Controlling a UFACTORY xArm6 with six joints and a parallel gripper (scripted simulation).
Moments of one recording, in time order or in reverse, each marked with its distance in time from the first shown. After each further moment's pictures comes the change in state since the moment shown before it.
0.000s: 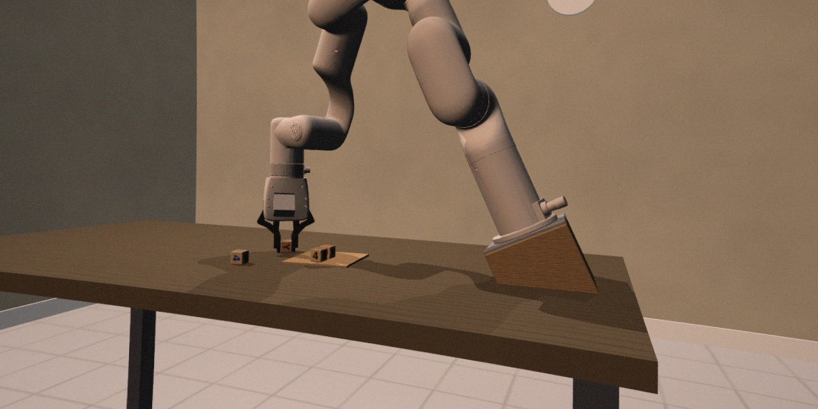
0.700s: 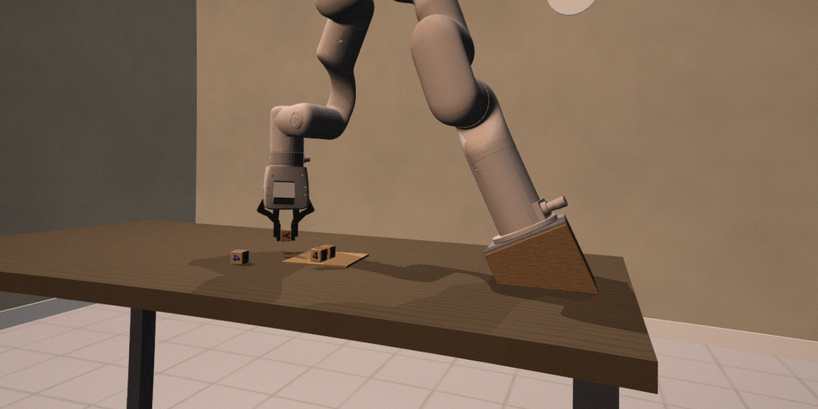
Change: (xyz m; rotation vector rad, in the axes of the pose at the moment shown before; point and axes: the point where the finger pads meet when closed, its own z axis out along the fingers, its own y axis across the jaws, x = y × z) arm -0.001 0.001 -0.026 -0.002 -0.002 0.000
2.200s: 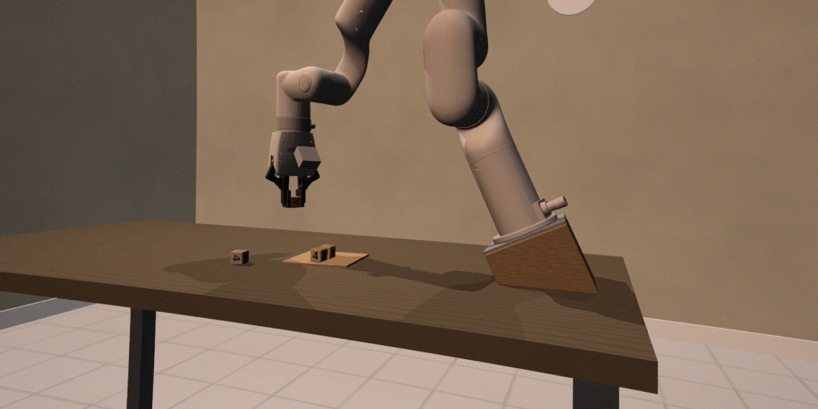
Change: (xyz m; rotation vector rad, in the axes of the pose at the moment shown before) arm 0.012 -0.015 -0.078 0.012 -0.003 -0.339
